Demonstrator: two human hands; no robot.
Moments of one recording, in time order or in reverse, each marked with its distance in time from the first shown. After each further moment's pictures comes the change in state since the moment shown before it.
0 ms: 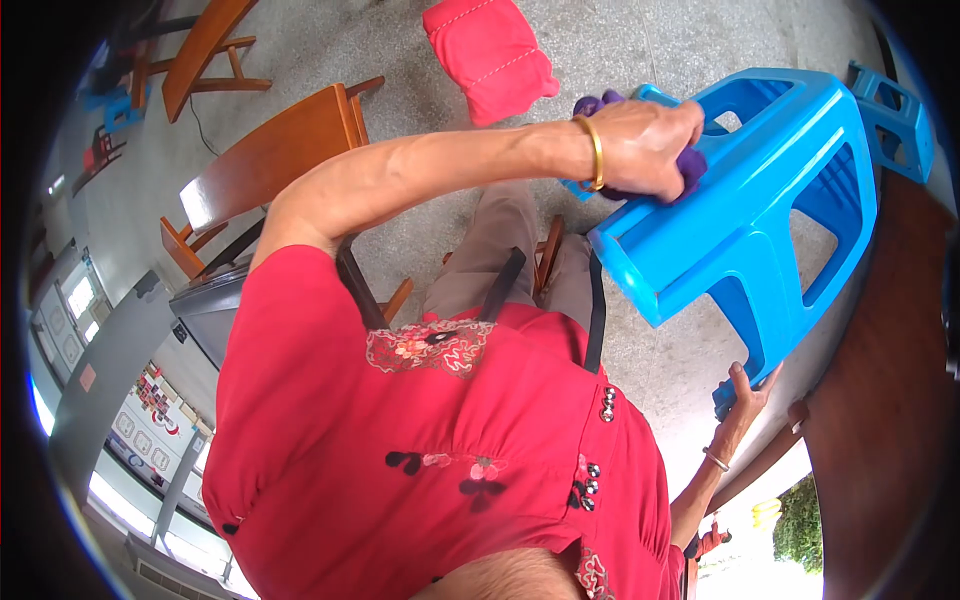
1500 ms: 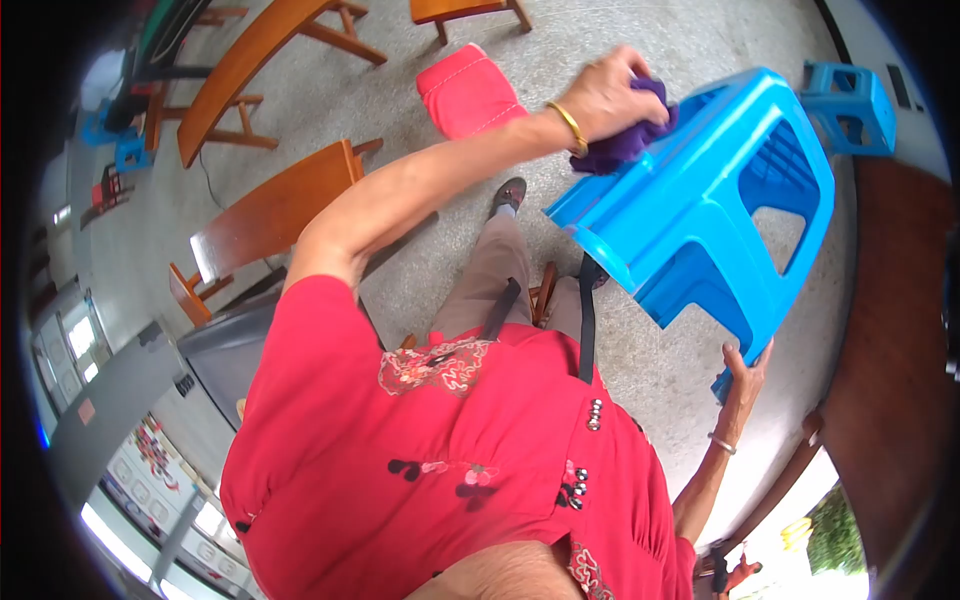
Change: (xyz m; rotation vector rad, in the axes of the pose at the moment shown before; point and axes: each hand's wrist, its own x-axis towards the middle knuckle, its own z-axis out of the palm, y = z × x) left_hand 0.032 0.012 -0.019 -0.381 0.482 0.033; right_hand 0.010 0.016 -0.005 -0.034 -0.003 -0.093
